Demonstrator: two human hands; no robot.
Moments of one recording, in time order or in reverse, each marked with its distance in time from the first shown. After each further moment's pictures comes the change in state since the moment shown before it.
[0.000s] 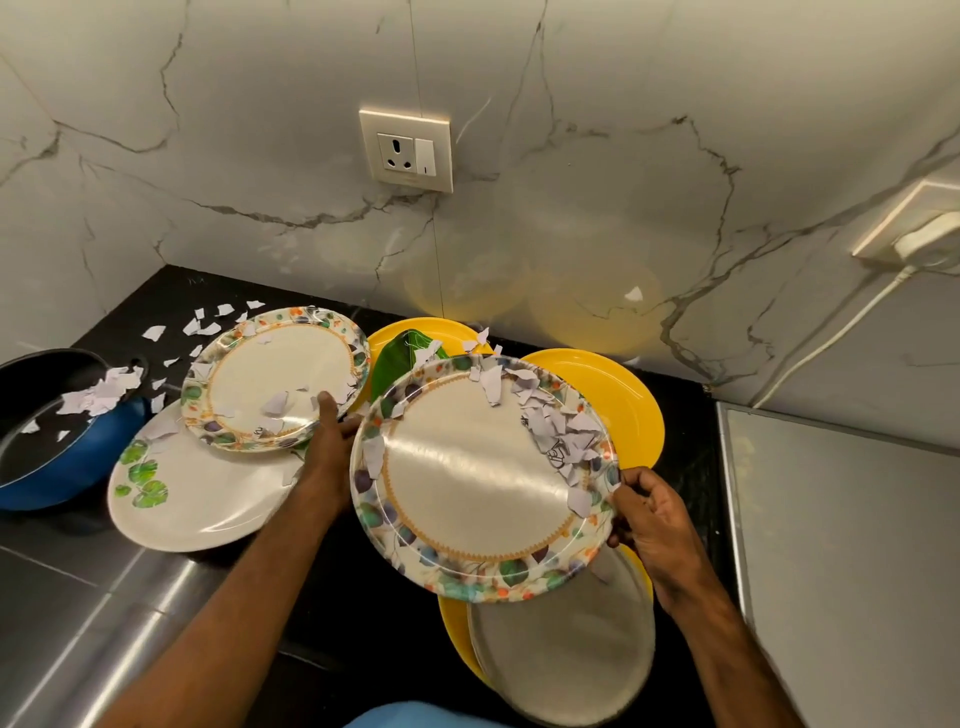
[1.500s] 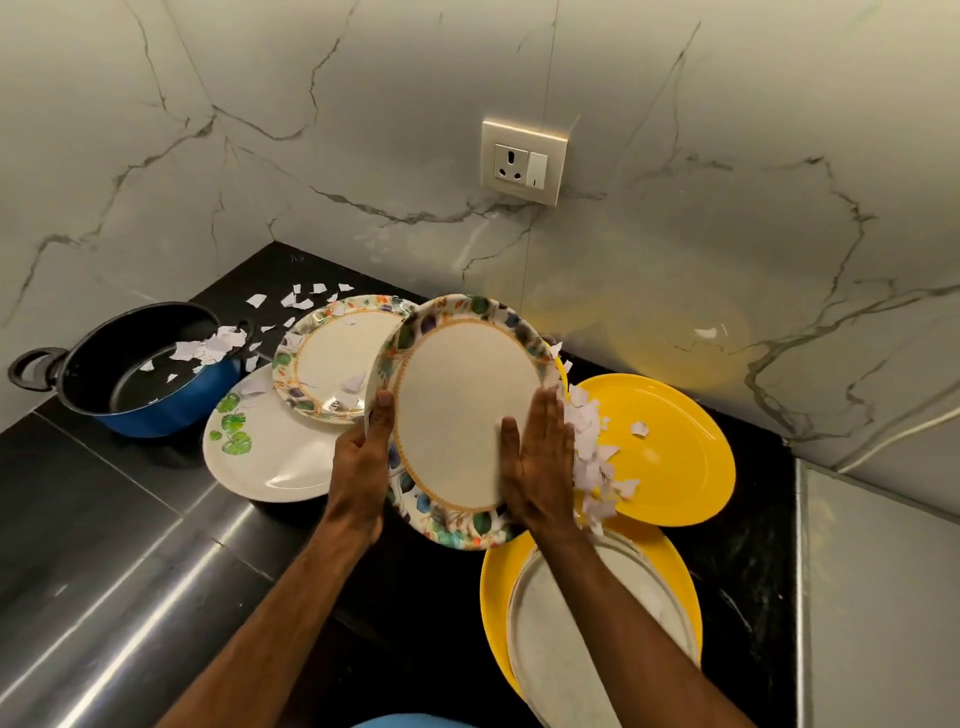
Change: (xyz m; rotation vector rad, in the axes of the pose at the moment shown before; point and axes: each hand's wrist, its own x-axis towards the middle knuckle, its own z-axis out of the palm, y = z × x) left_hand -0.099 -0.002 -0.004 -0.039 0.121 0.499; right_hand 0.087 0.043 0.184 -0.812 -0.020 -0.450
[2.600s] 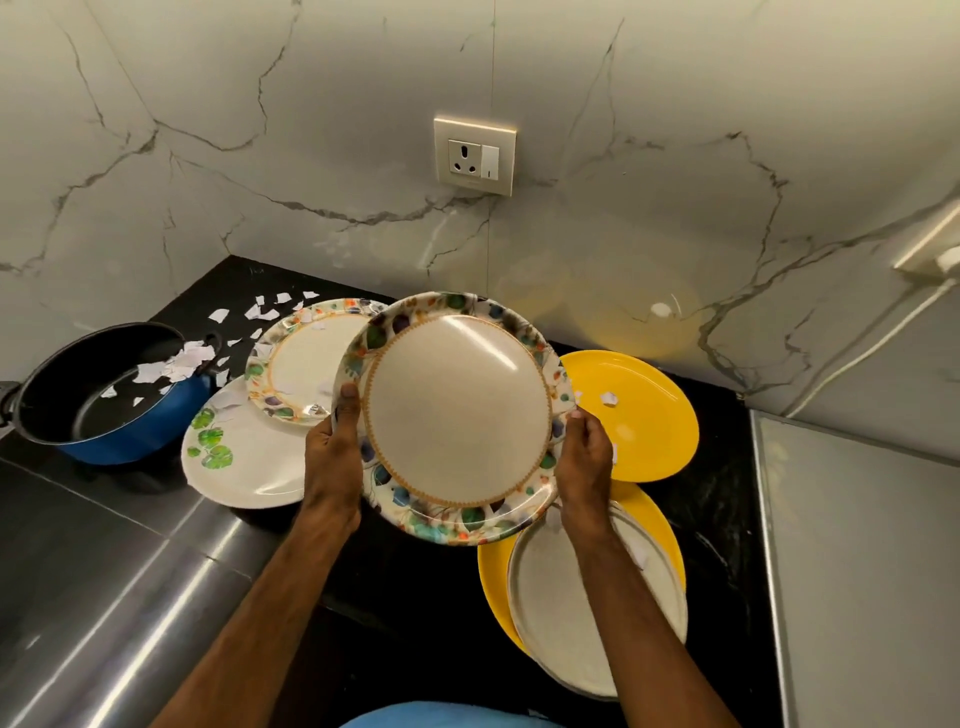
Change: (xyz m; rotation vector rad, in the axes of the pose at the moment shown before) left_hand -0.001 0.005 -0.018 0.074 0.062 0.014; right_hand -0.034 0.010 -0.049 0.656 0.396 0.470
